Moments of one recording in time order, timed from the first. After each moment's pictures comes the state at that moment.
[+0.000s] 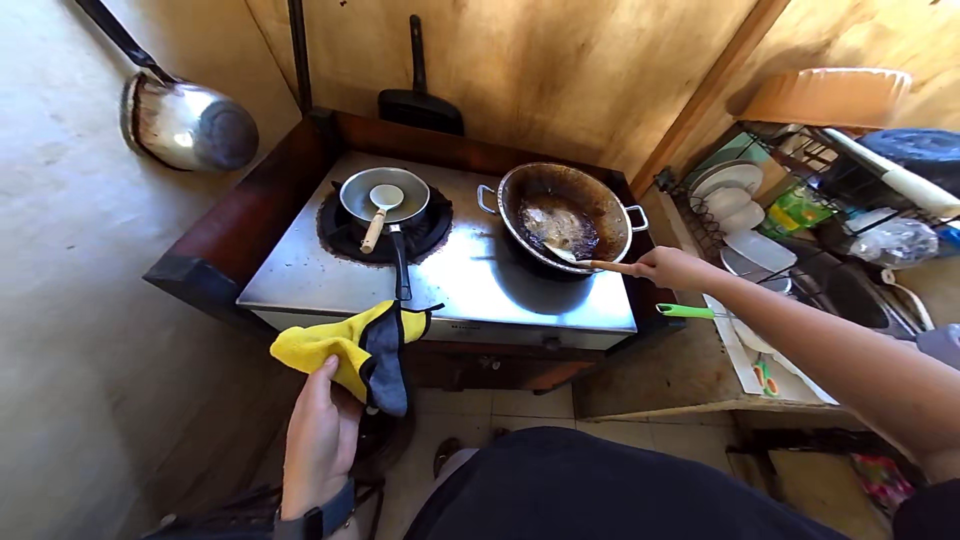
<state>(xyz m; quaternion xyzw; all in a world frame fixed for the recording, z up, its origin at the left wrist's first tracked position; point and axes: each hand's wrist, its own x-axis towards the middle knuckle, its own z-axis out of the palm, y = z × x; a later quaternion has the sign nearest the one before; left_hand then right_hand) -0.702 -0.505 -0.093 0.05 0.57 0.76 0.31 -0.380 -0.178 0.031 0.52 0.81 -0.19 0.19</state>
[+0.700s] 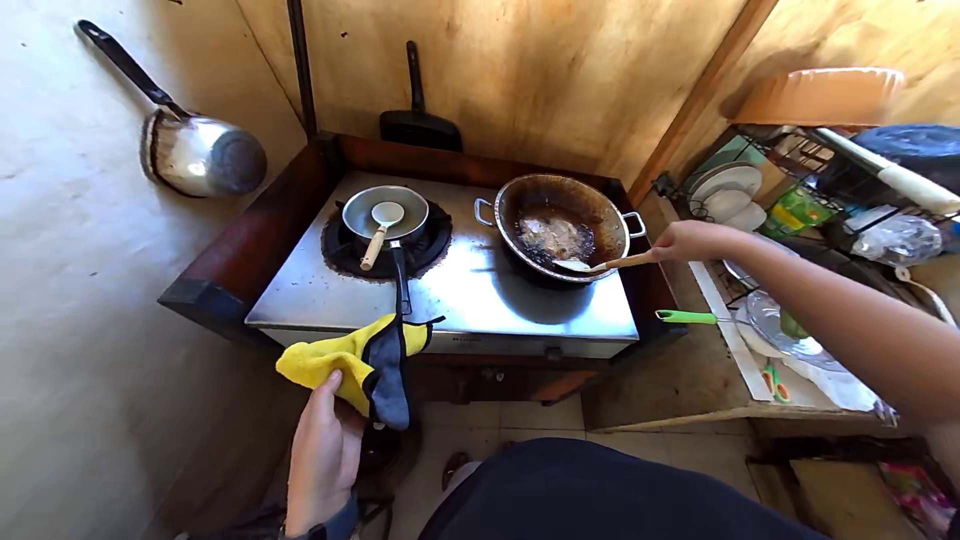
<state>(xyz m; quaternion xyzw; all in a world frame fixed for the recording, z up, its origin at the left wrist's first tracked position) -0.696 -0.503 -0.088 0.06 0.59 0.75 0.30 -0.375 -0.138 0.079 0.49 0.82 -0.13 0.26</state>
